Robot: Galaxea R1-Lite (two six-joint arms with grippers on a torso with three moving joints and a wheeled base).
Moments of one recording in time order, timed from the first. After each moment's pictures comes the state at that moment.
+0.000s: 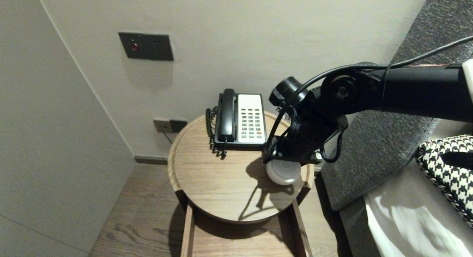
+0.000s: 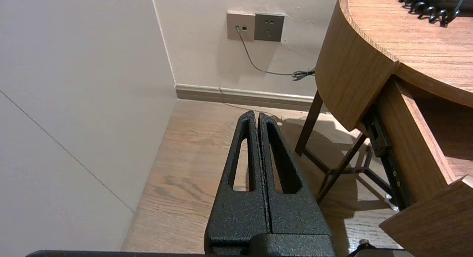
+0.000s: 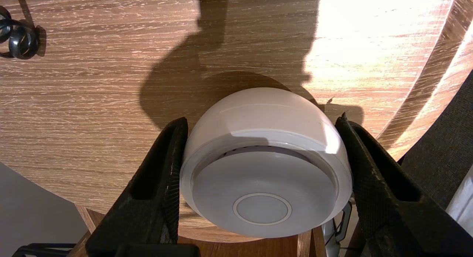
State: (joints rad) left arm 0.01 0.00 0.00 -0.01 0.01 0.00; right arm 0.59 2.07 -1.91 0.89 -0.08 0.62
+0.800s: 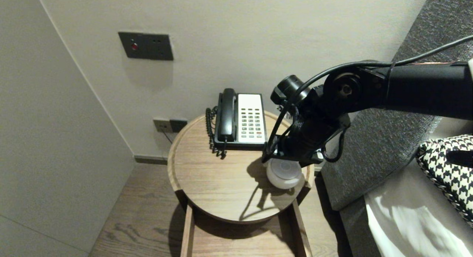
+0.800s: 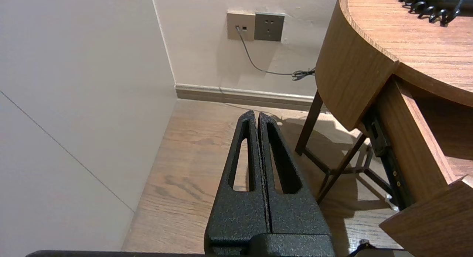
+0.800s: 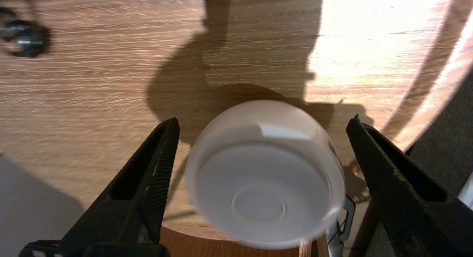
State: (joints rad) left arm 0.01 0.00 0.00 -0.01 0.01 0.00; right arm 0.59 2.05 -1.91 0.89 -0.08 0.62
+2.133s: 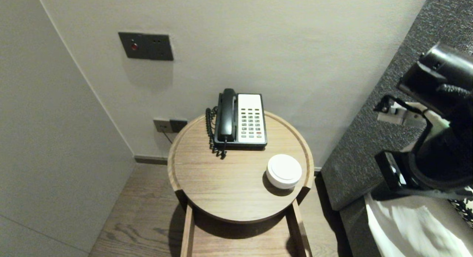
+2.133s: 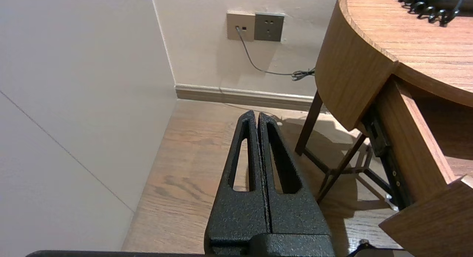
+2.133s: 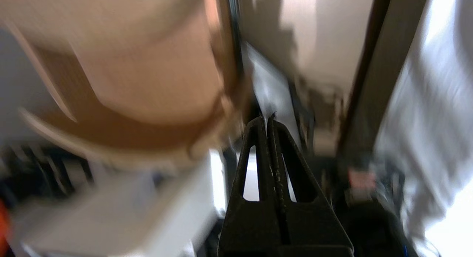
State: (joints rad) left arm 0.01 0.00 0.00 -0.01 0.01 0.00; right arm 0.56 1.52 -1.57 1.19 -0.02 0.62
